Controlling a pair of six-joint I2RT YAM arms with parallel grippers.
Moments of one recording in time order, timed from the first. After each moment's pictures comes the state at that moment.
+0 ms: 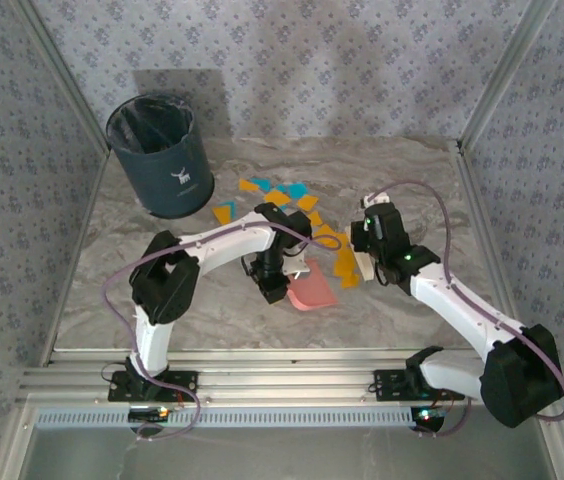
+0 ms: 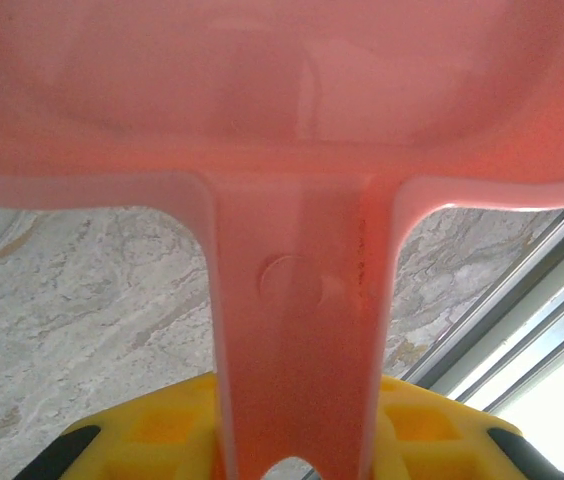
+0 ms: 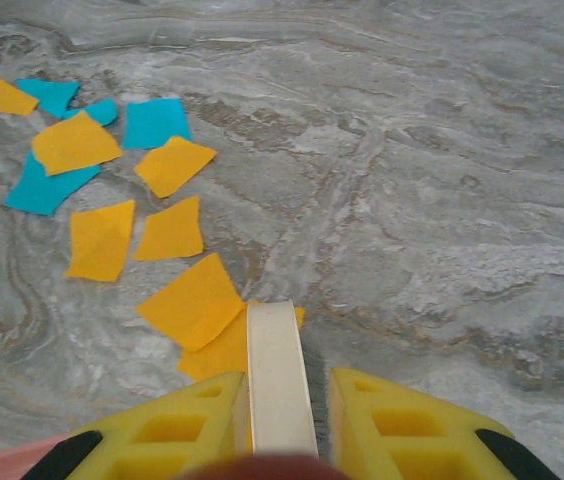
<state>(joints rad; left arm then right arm) -0.88 1.99 1.58 -1.34 0.15 0.22 0.46 1.16 0.77 -0.24 0.24 0.23</state>
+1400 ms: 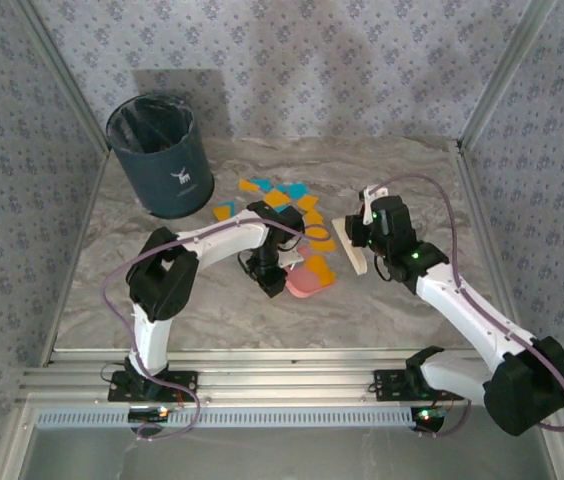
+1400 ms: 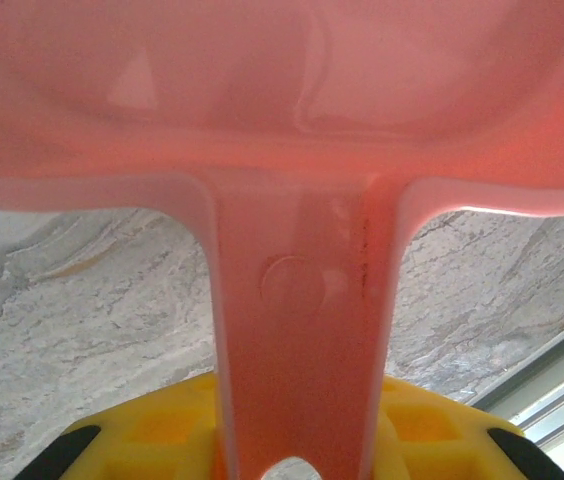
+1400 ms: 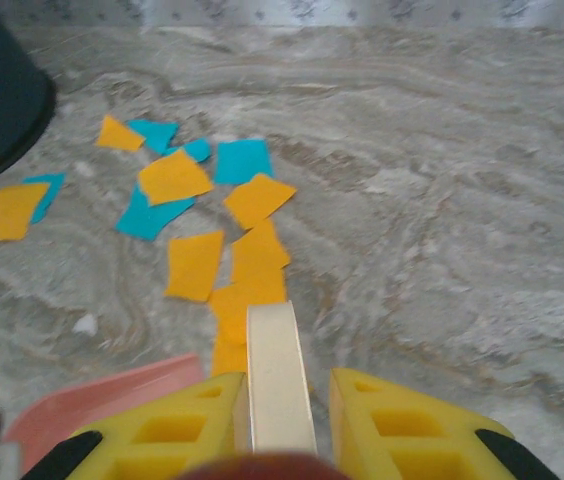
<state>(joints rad) -0.82 1.98 1.52 -1.23 0.15 0.09 0.44 1.13 0.84 -0.27 0.12 0.21</state>
